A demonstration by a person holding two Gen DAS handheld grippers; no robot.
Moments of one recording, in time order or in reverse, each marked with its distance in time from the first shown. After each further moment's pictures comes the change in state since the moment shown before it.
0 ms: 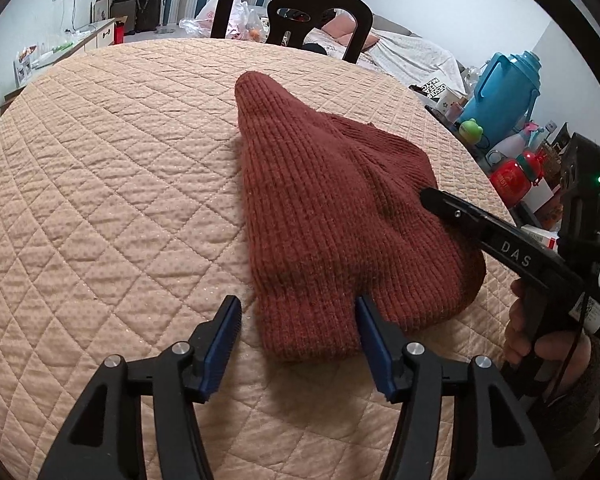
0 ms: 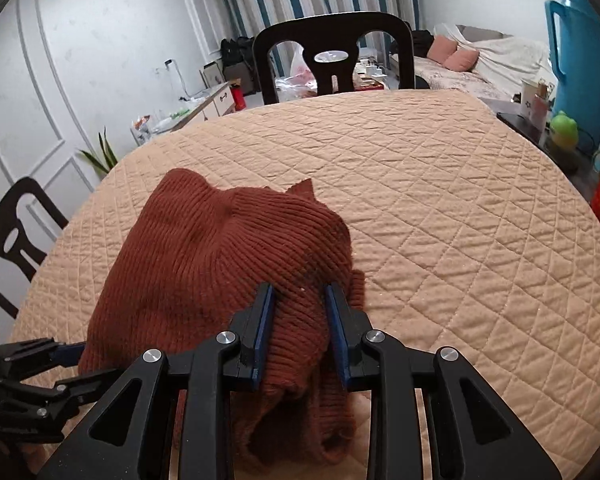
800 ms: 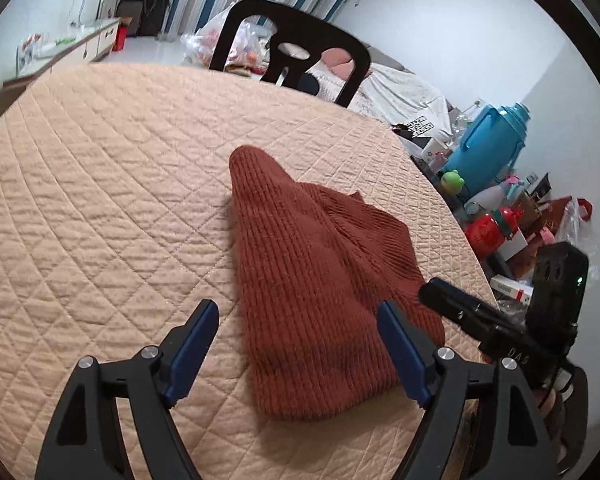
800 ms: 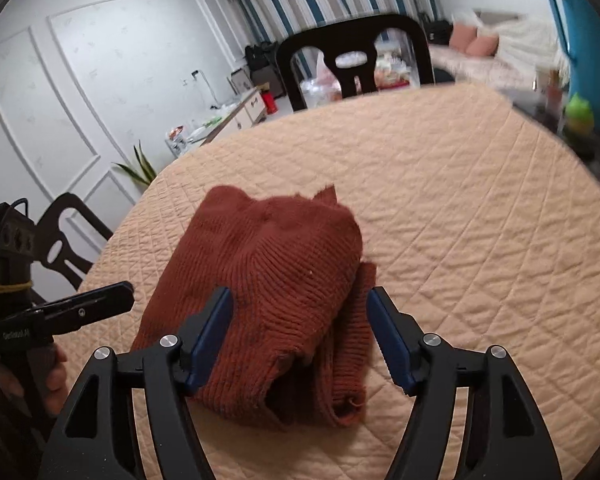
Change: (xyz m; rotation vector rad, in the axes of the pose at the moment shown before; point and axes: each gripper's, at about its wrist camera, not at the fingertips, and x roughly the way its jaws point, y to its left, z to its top) left arm -0.014 0.015 0.040 -0.087 -0.083 -0.108; right arm -0.009 -0.014 0.001 0.071 0.036 0.186
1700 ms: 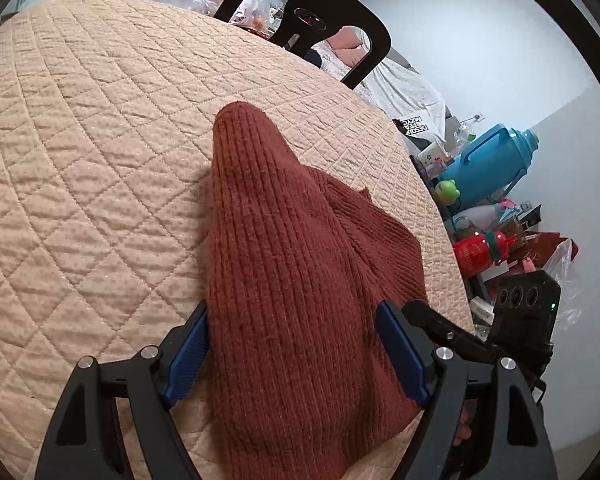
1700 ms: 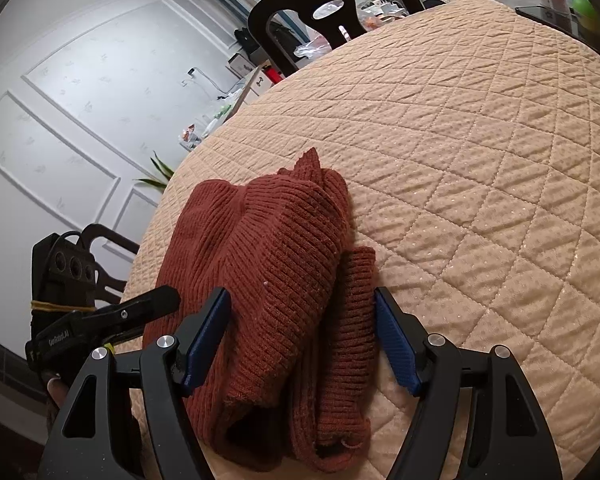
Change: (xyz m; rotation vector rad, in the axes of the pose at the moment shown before) left arm 0.053 0.016 0.012 -0.159 0.094 -0.144; right arm 0.028 -0.036 0.004 0.175 0.096 0.155
